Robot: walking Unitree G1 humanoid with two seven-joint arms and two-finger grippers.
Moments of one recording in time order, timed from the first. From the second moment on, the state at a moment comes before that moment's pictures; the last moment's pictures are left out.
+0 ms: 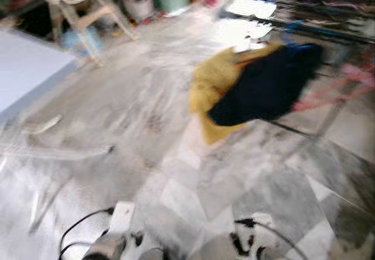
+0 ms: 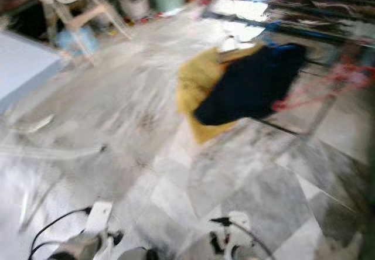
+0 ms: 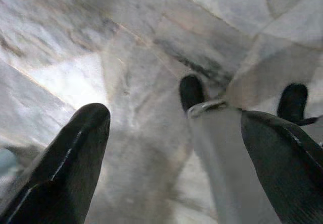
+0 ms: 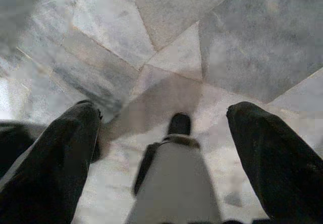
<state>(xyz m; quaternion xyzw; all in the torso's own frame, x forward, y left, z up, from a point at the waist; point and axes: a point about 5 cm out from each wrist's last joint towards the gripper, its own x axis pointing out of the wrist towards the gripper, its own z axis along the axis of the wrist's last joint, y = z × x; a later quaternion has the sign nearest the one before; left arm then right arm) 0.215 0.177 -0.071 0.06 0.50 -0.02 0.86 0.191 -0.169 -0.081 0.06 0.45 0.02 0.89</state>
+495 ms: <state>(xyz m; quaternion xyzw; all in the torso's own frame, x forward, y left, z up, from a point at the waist) 0.208 0.184 -0.074 0.07 0.51 -0.02 0.86 0.200 -0.158 -0.078 0.06 0.44 0.04 0.90</state>
